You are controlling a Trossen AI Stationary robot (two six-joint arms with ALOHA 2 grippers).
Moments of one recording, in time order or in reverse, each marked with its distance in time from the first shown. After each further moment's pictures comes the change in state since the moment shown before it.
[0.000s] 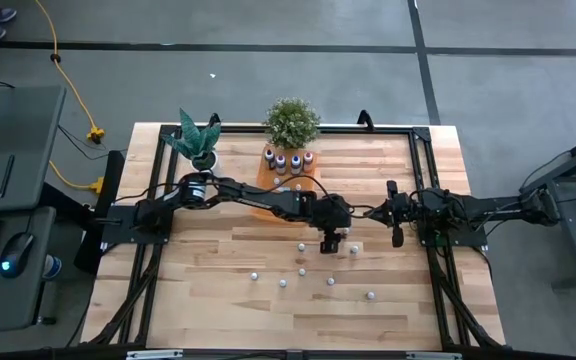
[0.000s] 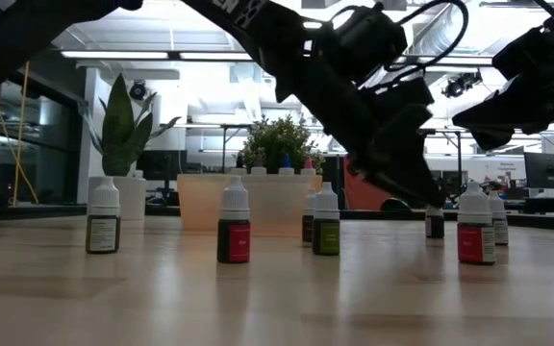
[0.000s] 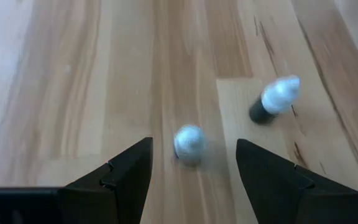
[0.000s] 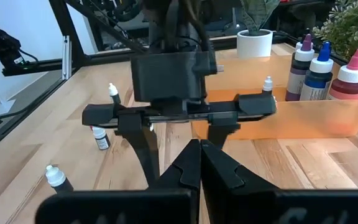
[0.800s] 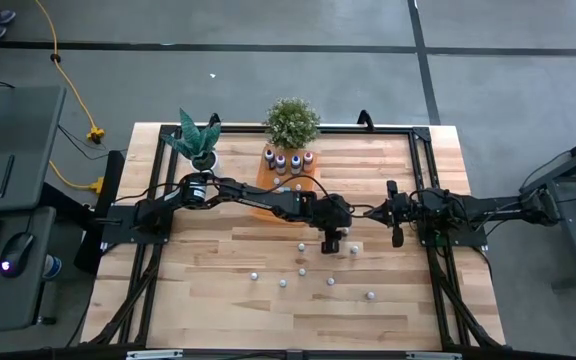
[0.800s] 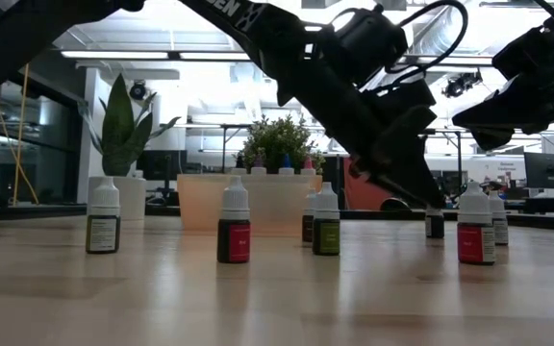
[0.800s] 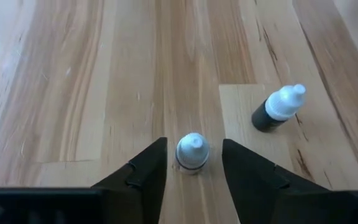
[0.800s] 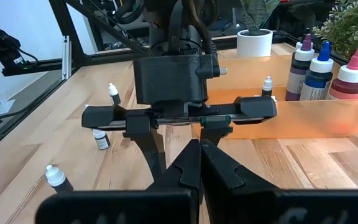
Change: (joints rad) left arm 0.002 0.005 -0.001 0.025 0.000 -0.019; right arm 0.000 0.000 0.000 0.000 0.000 0.000
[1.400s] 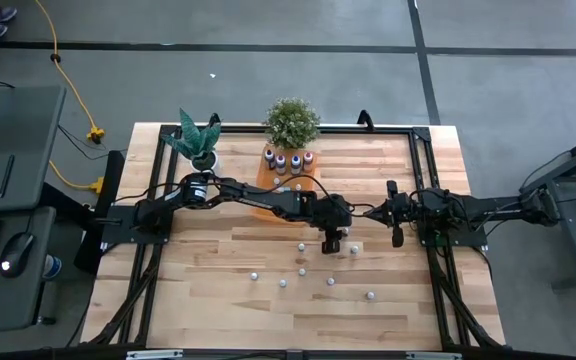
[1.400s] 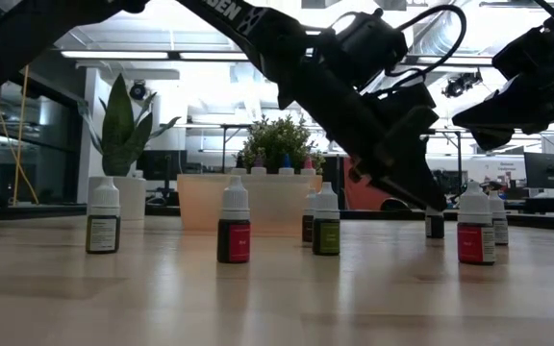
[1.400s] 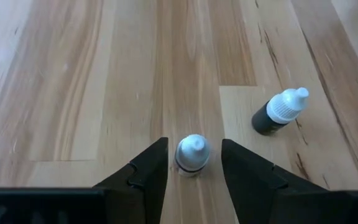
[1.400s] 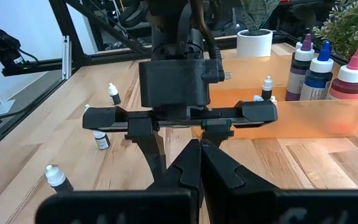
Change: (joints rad) left arm 0.003 0.009 0.000 0.011 0.016 -0.027; right arm 0.000 0.000 0.000 0.000 0.000 0.000
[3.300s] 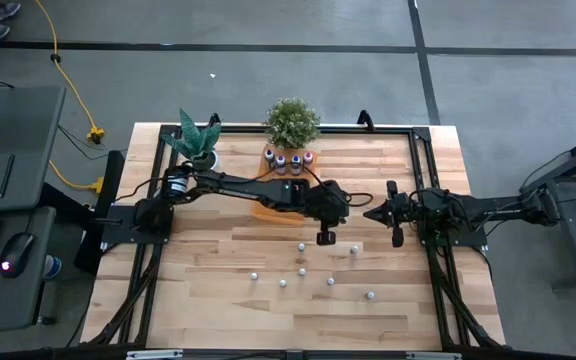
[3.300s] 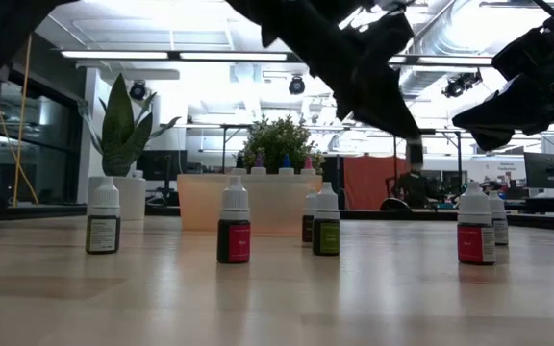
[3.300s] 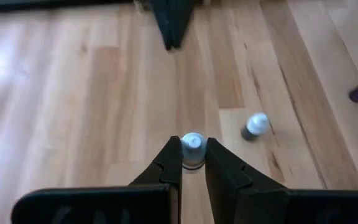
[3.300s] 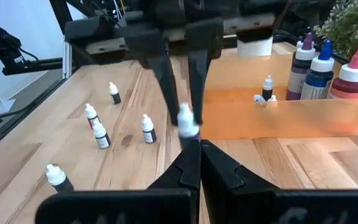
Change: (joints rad) left arm 0.000 -0.185 0.002 -0.161 -0.073 0.083; right arm 0.000 0.000 0.000 -0.002 -0.002 0.000
